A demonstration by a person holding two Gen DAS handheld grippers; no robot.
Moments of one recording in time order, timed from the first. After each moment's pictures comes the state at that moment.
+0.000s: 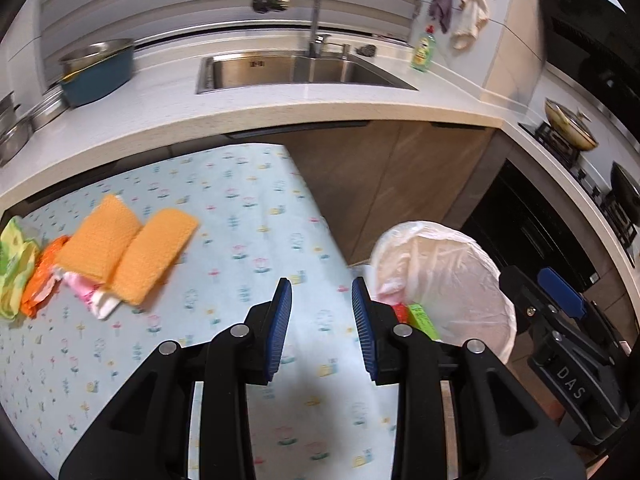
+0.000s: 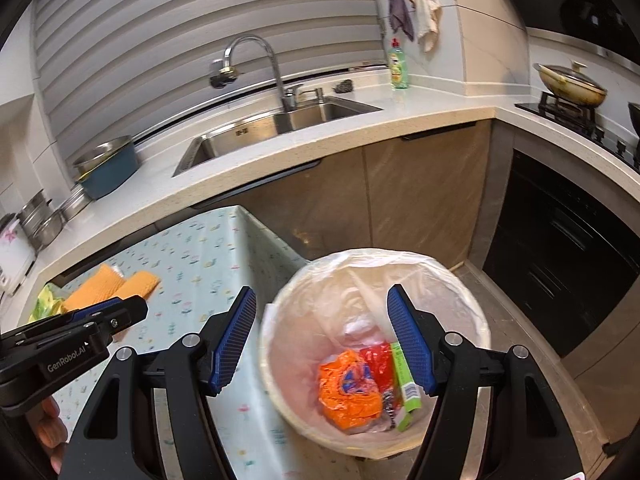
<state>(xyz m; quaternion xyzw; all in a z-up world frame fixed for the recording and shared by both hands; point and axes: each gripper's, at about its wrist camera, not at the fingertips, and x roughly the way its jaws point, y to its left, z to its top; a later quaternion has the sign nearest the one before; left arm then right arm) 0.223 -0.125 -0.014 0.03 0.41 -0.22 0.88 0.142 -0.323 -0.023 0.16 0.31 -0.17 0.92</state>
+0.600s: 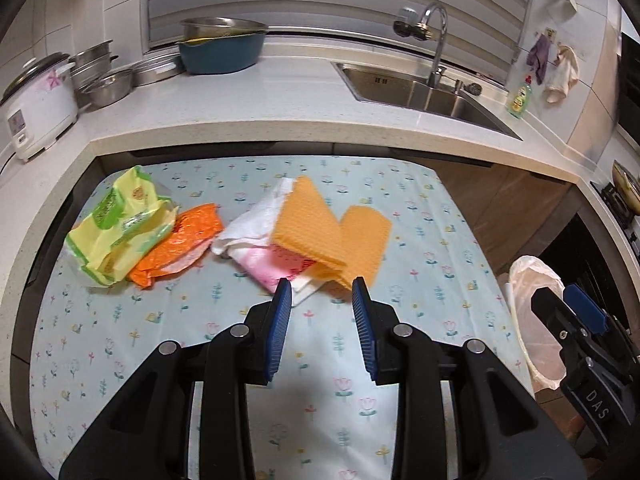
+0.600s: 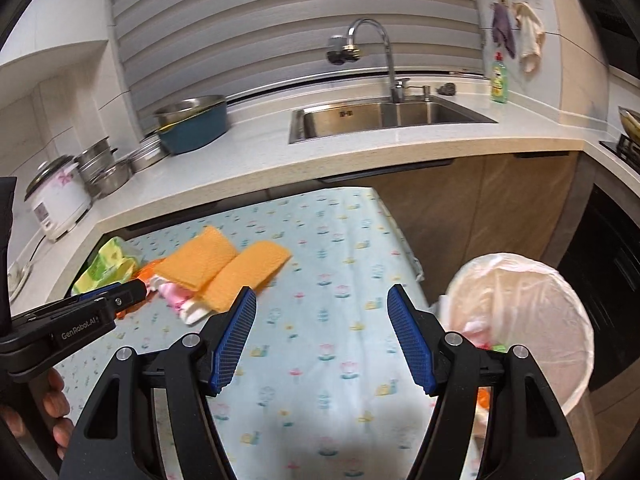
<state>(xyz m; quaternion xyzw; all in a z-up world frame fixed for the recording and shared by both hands) 0.245 0.056 -0.009 -0.02 0.41 -0.09 0.91 0.202 -0.171 -0.011 0.12 0.33 -0.06 0.94</state>
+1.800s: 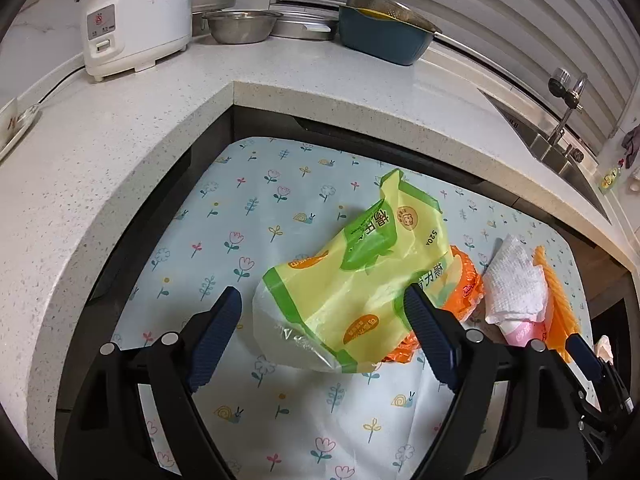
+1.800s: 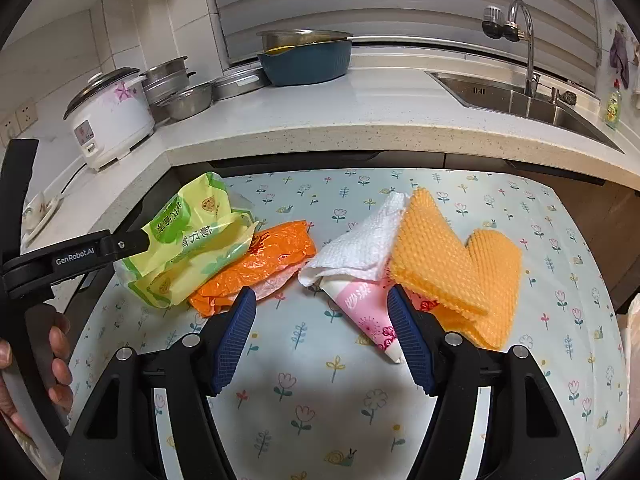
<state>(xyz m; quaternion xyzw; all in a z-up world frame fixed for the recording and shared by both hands) 0.334 0.295 -0.058 -0.11 0.43 0.03 0.89 0.325 0.035 -0.056 0.06 0.38 0.06 0.92</state>
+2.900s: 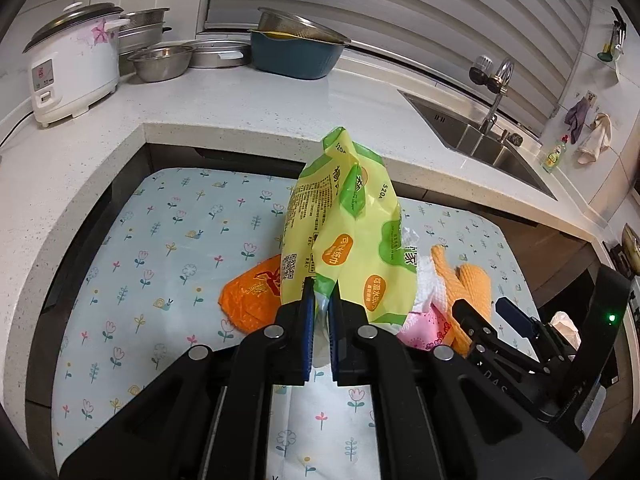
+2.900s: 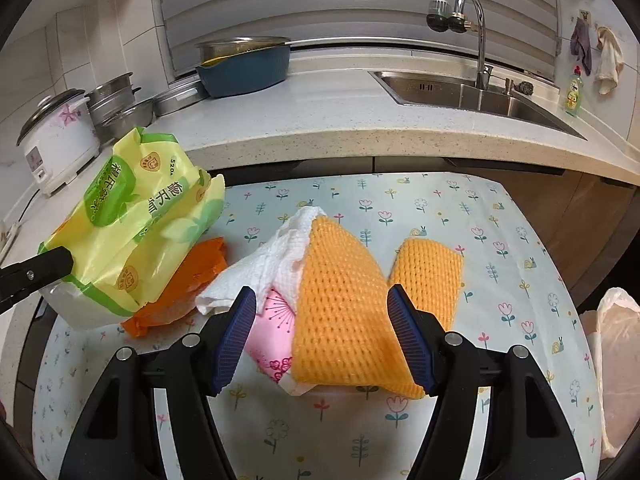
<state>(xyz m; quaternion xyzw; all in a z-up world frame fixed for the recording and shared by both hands) 0.311 0.203 -0.019 -0.09 0.39 -0.07 0.91 0.342 -0.037 -0.069 0.07 0.38 -0.02 0.92</state>
